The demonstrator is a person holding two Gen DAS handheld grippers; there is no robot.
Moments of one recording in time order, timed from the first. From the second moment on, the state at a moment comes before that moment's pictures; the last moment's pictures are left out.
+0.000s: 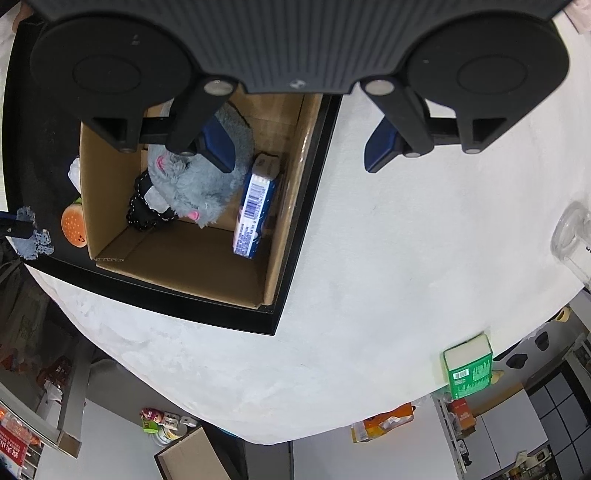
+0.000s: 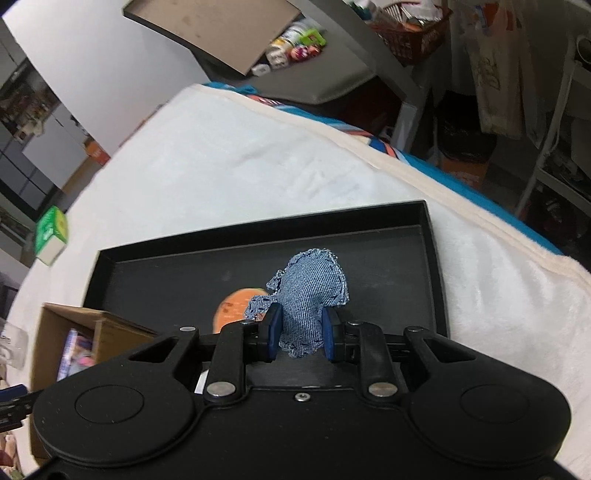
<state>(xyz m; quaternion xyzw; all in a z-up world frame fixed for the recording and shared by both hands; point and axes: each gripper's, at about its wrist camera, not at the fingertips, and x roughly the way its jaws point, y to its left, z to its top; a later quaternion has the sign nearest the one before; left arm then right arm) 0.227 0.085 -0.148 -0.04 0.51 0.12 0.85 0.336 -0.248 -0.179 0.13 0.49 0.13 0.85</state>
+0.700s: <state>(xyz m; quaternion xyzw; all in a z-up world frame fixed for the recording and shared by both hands) 0.198 0.106 -0.151 -0.07 0.51 0.07 0.86 0.294 -0.174 -0.116 0.10 0.45 0.21 0.86</state>
